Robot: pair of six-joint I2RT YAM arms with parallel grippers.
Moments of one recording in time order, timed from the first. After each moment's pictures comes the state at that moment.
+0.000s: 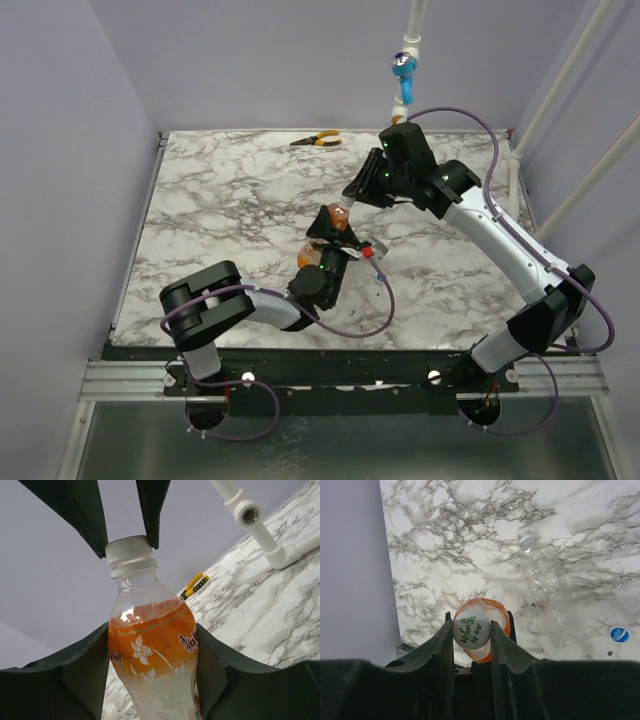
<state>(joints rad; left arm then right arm) -1.11 1.72 0.65 1.42 -0.77 1.01 0.65 1.56 1.65 -0.79 0.01 0.88</state>
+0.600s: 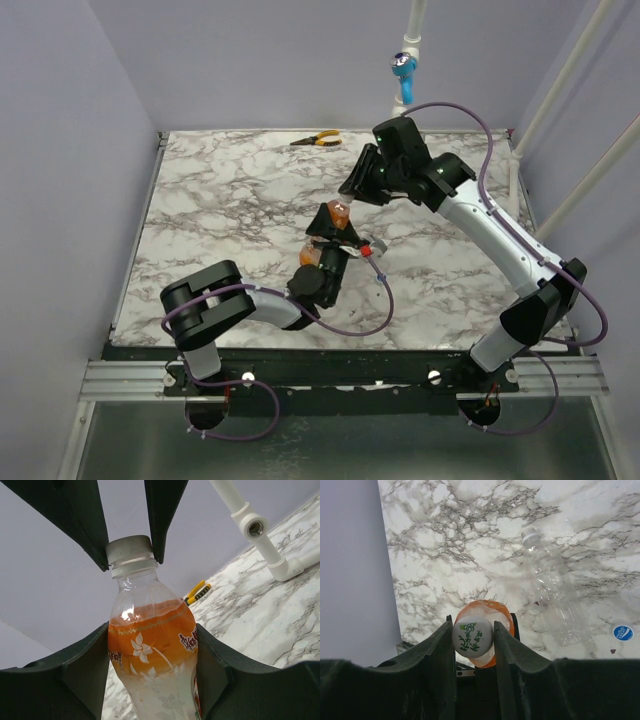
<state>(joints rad) -1.10 1.72 0.65 1.46 -0.76 1.02 0.66 1.61 1.73 -0.83 0.01 0.89</state>
